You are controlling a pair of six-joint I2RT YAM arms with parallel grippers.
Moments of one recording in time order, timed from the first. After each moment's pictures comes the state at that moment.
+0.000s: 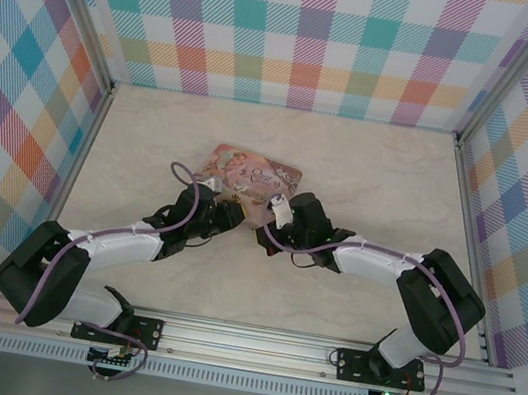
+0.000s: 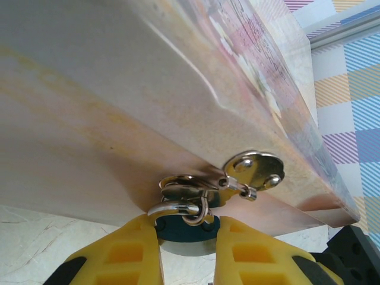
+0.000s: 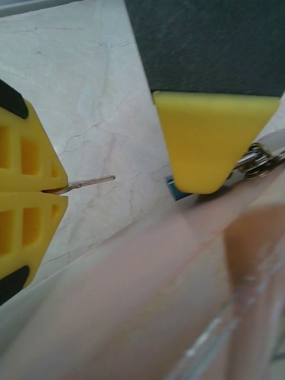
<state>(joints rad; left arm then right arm) -0.60 1.33 0.54 0.25 0.12 -0.99 0.79 1.58 0.78 0.12 -0.34 0.25</state>
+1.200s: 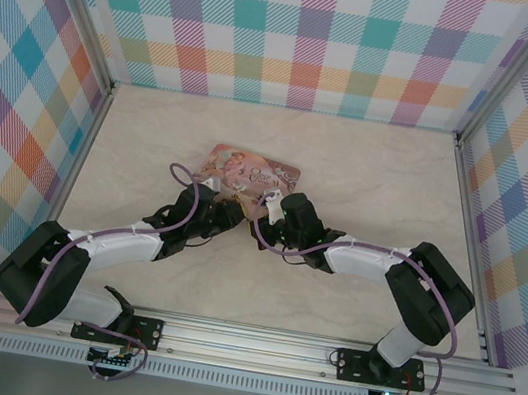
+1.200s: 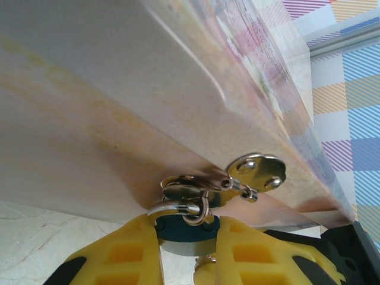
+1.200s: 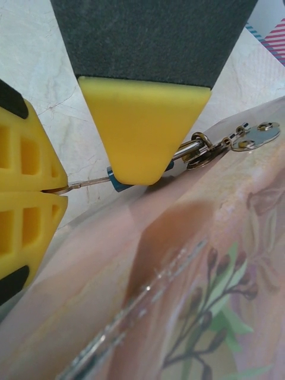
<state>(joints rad) -0.60 1.33 0.54 0.25 0.12 -1.03 0.83 1.64 0.80 0.25 -0.22 0.28</state>
